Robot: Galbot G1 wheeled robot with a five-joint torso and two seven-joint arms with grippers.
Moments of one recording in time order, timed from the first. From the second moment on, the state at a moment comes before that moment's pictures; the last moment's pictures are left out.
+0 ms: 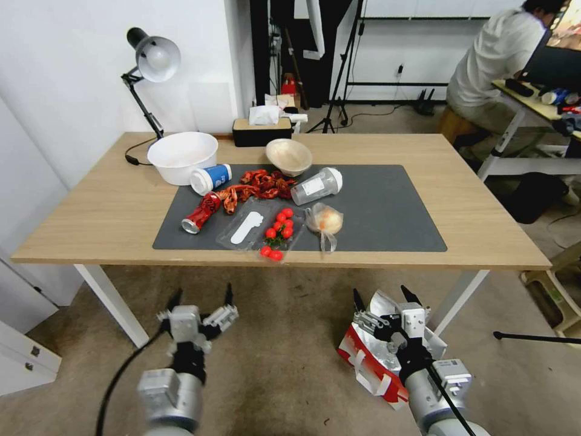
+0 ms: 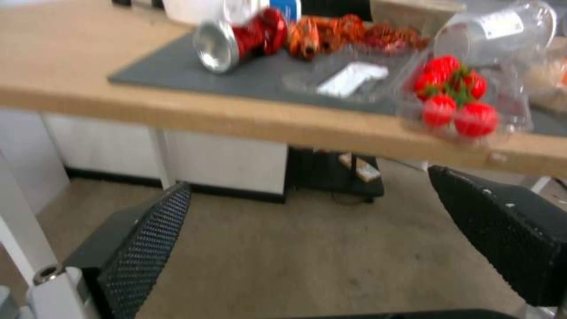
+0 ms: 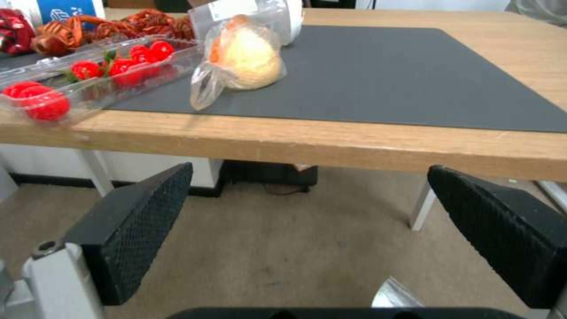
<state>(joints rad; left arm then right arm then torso) 1.87 -1.52 -0.34 -2.29 -0.12 0.09 -0.26 -1.81 1.57 0.49 2.30 -0.04 -0.19 -0.09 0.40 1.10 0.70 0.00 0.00</state>
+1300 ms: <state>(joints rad) 1.84 -1.50 -0.39 -2.23 -0.18 -0.08 -0.20 -1.82 1.50 0.53 2.30 0.02 -0.15 -0.13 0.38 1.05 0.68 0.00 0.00</state>
